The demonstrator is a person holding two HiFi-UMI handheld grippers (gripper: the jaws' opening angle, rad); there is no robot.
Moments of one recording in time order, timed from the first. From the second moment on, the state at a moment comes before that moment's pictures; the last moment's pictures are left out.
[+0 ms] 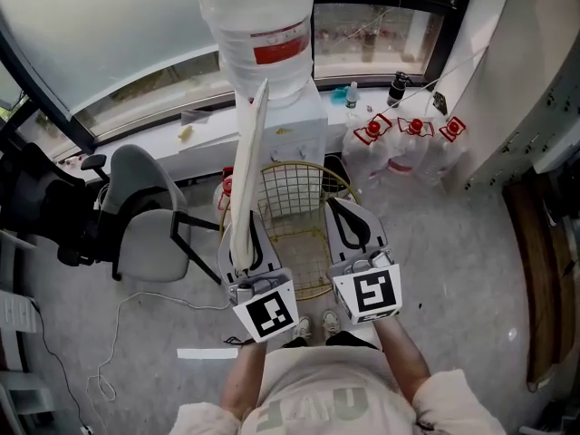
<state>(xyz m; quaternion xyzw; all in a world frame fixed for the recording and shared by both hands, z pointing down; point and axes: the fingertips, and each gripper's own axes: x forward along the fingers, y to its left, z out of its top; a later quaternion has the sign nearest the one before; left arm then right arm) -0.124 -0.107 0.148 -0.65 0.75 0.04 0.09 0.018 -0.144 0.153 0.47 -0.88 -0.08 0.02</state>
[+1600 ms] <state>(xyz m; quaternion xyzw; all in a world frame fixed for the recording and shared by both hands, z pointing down) -0.113 -0.114 0.504 -0.63 0.77 -0.06 -0.11 0.009 -0.169 0.484 0.43 -0.89 0.10 0.09</state>
